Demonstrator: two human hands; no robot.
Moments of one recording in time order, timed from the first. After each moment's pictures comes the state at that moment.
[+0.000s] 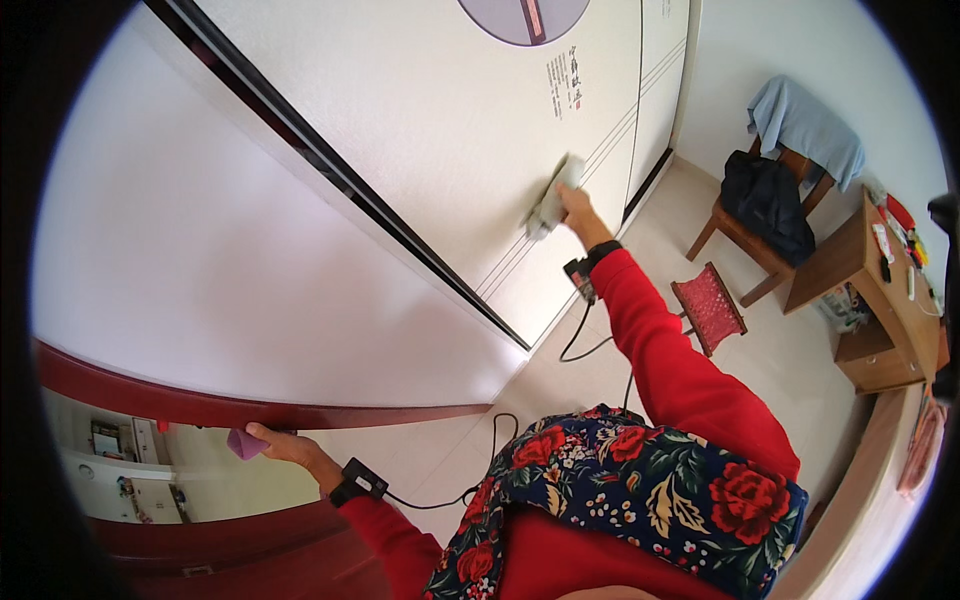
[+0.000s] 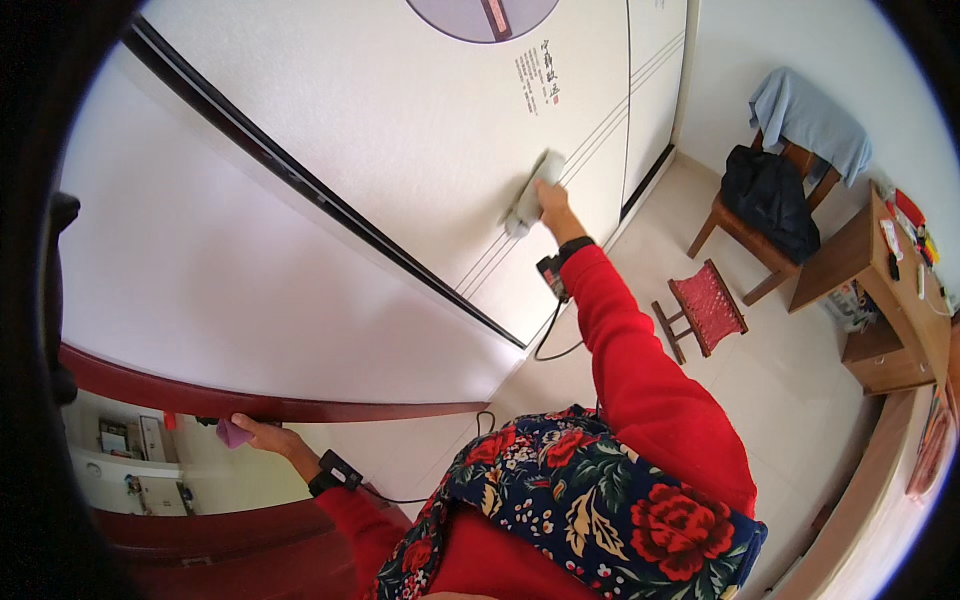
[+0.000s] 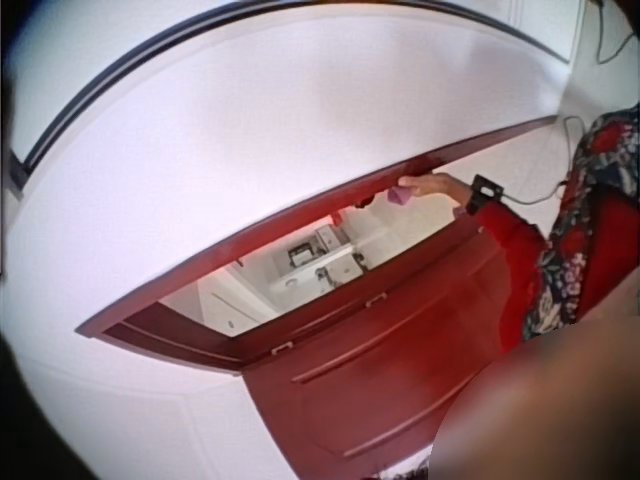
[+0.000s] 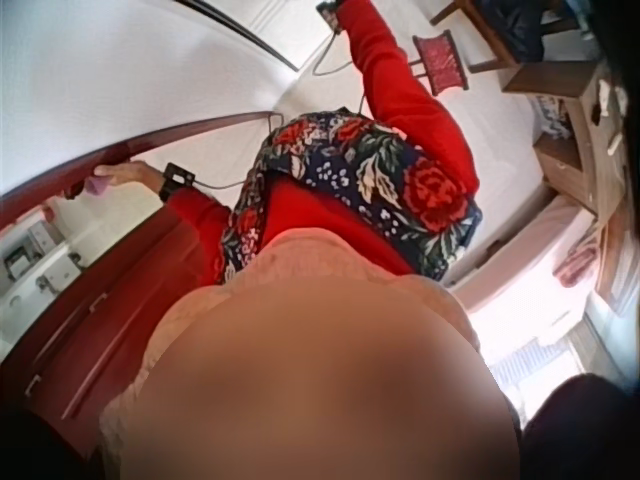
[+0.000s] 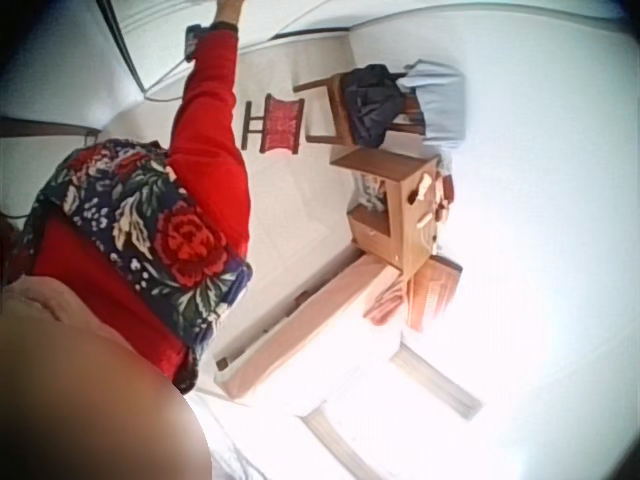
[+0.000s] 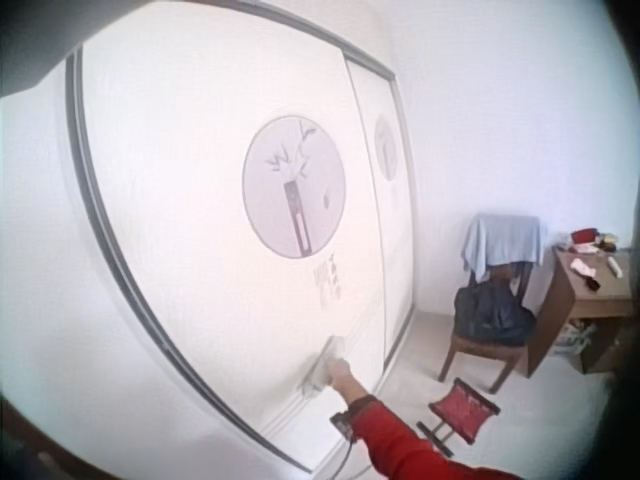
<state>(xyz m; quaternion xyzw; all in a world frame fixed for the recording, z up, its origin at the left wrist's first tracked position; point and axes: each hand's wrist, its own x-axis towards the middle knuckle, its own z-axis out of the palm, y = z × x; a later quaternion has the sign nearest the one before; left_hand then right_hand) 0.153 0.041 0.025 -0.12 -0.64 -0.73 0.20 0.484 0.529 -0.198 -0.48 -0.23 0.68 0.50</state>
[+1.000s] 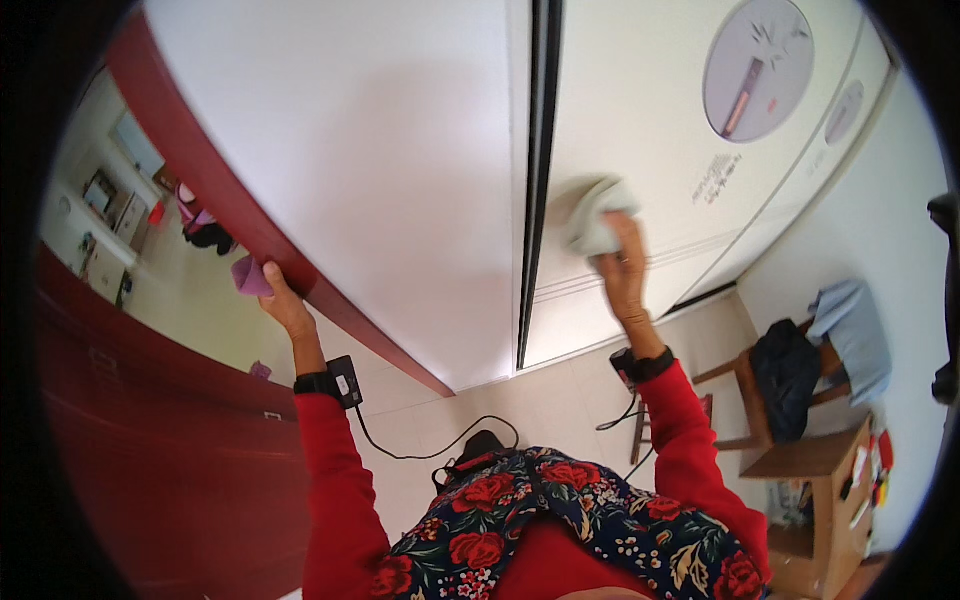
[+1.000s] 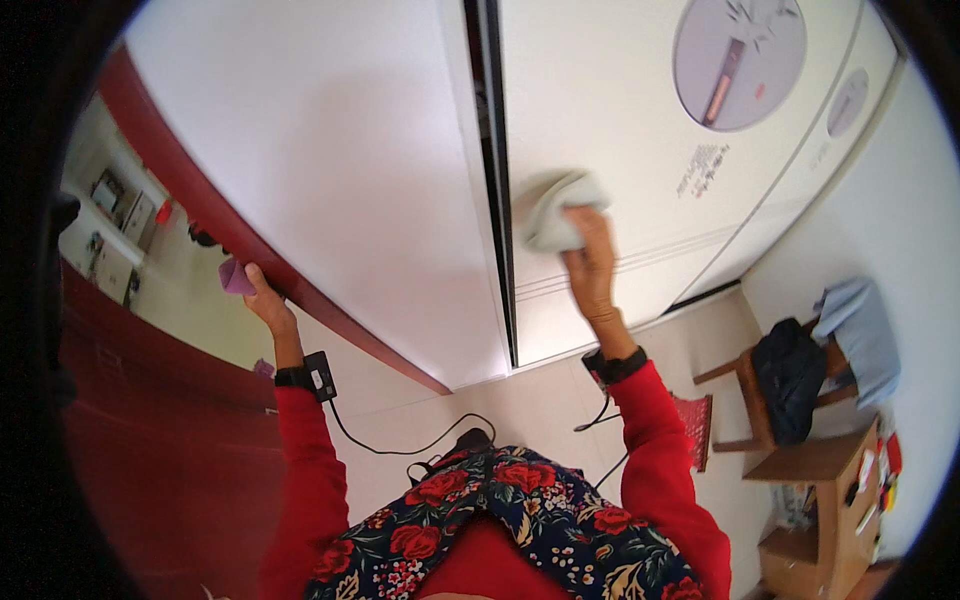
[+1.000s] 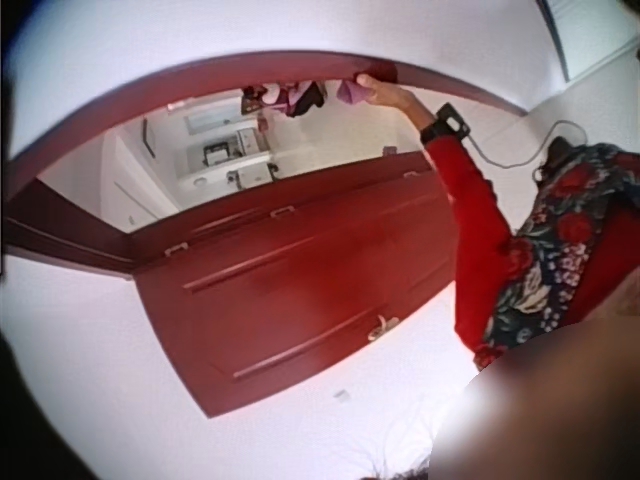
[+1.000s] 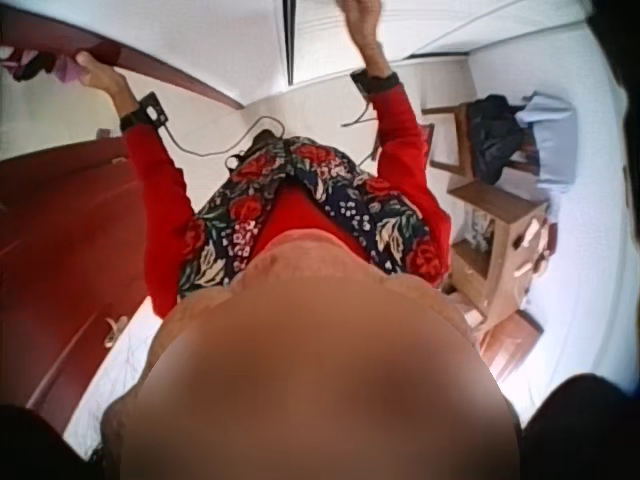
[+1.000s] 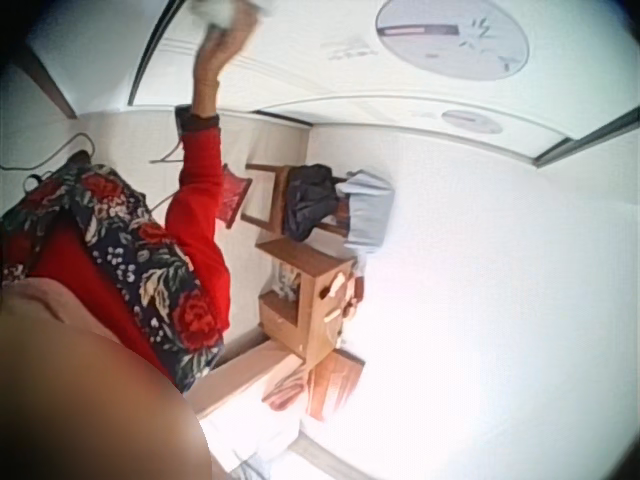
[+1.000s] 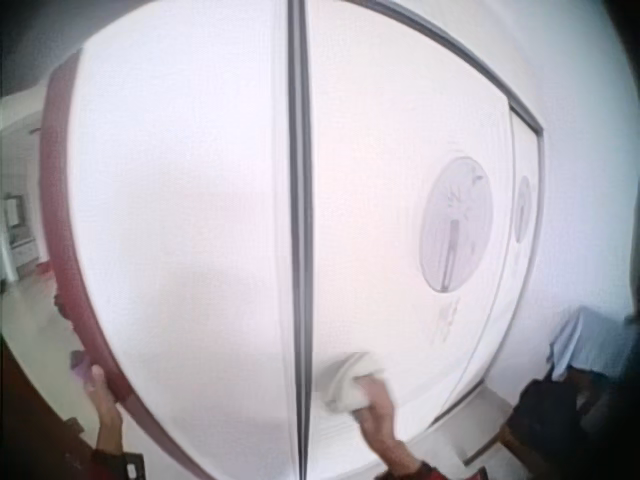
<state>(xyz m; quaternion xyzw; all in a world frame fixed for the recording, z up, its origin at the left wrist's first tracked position) 0.113 0.028 -0.008 -0.18 -0.56 -0.77 0.24 0.466 0.361 -0.011 -0.09 -0.78 0.25 0.56</state>
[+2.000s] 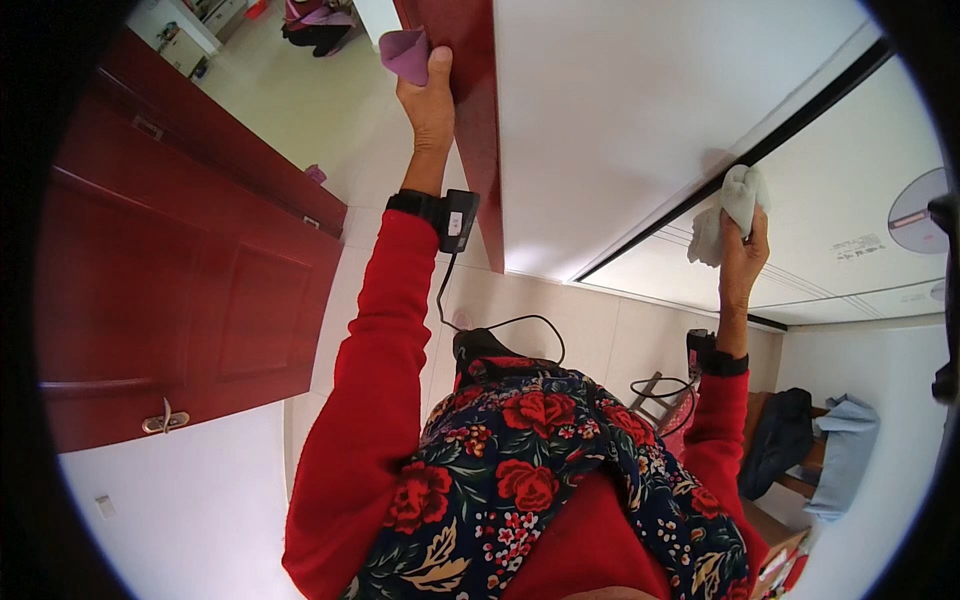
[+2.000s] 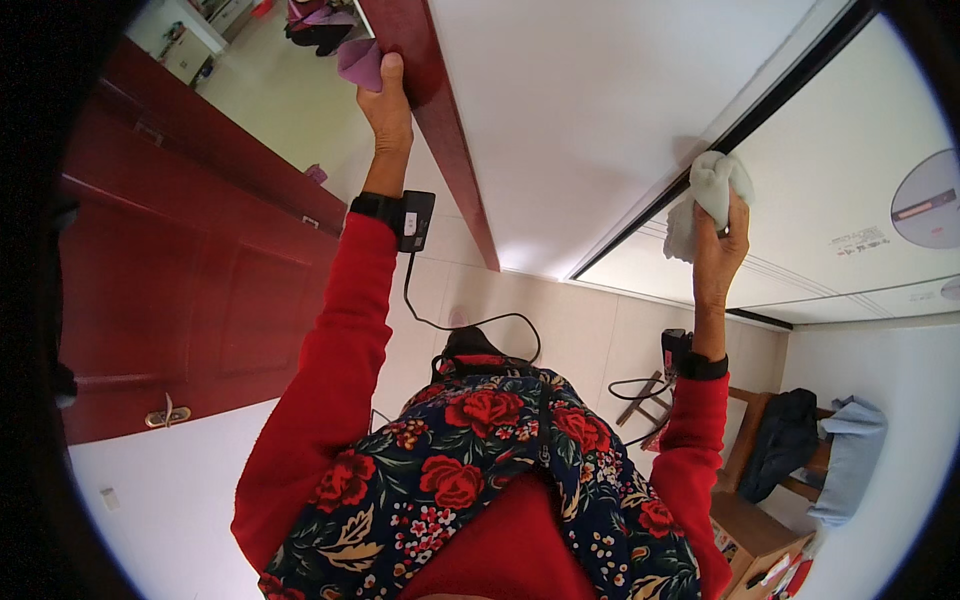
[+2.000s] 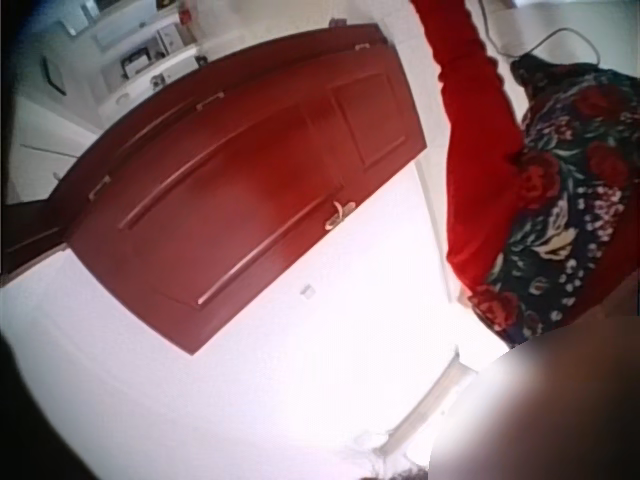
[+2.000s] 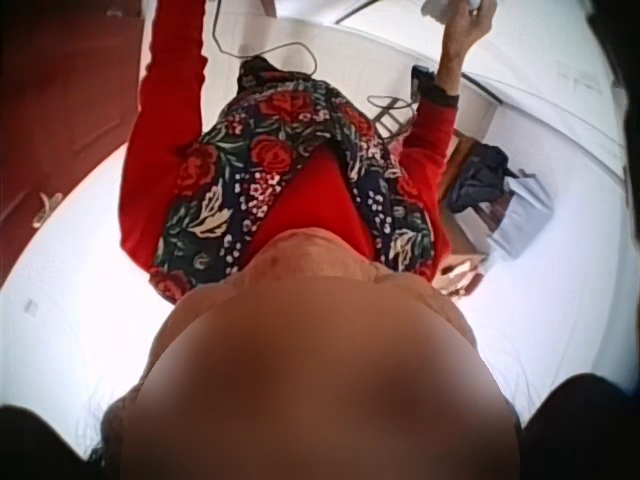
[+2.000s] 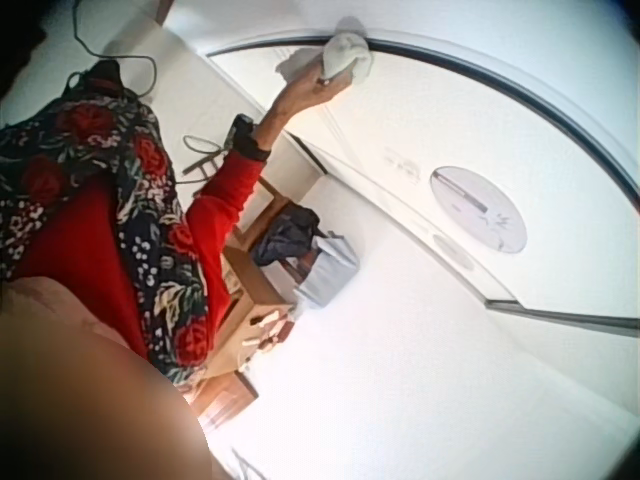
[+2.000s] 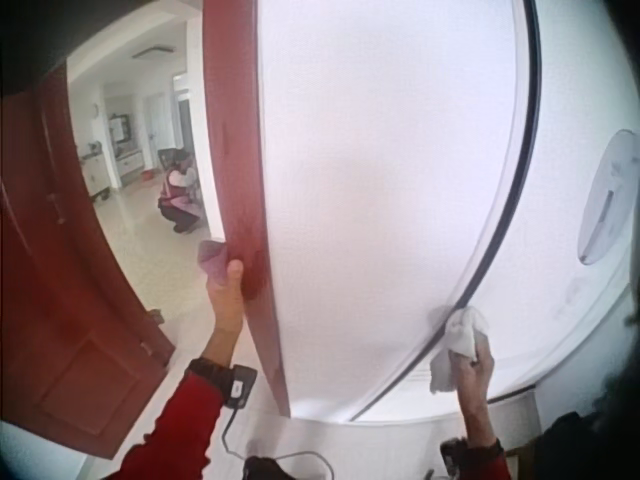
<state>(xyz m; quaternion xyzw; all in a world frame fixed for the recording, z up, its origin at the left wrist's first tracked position) 0.125 0.041 0.002 -0.20 -0.57 -0.75 0.27 0.434 0.323 -0.023 -0.18 -0.77 0.44 0.43</state>
